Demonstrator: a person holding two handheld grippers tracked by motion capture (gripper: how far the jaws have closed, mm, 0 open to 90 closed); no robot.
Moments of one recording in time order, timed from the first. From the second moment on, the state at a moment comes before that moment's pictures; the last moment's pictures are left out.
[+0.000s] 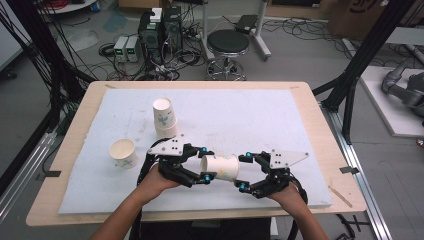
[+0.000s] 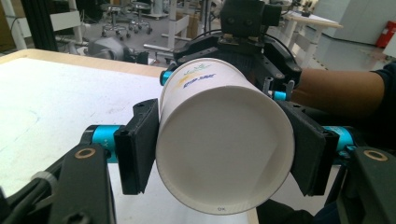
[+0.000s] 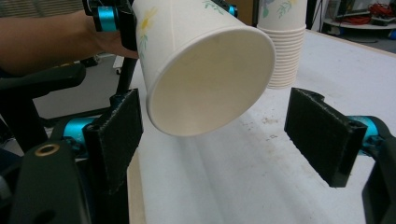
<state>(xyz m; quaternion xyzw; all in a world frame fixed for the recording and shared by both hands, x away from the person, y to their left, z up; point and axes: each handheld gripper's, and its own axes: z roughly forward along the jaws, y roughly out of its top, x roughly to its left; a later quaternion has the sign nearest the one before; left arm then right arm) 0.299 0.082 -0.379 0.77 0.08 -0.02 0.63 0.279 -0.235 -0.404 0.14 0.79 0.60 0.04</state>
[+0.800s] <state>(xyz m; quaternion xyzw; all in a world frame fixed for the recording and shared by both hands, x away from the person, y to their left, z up) 0.297 0.077 -0.381 0.77 0.05 -0.04 0.64 0.281 -0.229 -0.406 0.11 0.77 0.63 0.00</state>
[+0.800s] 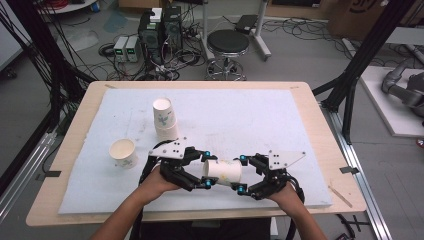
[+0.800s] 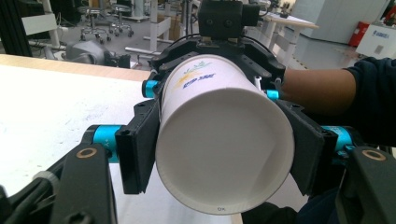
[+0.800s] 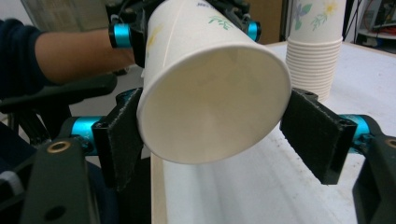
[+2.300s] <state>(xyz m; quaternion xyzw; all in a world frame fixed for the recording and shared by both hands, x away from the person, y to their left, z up) 0.292 0.072 -0.361 0.87 0.07 0.07 0.48 0.295 -0.204 -0.354 0.09 0.90 0.42 0.07</state>
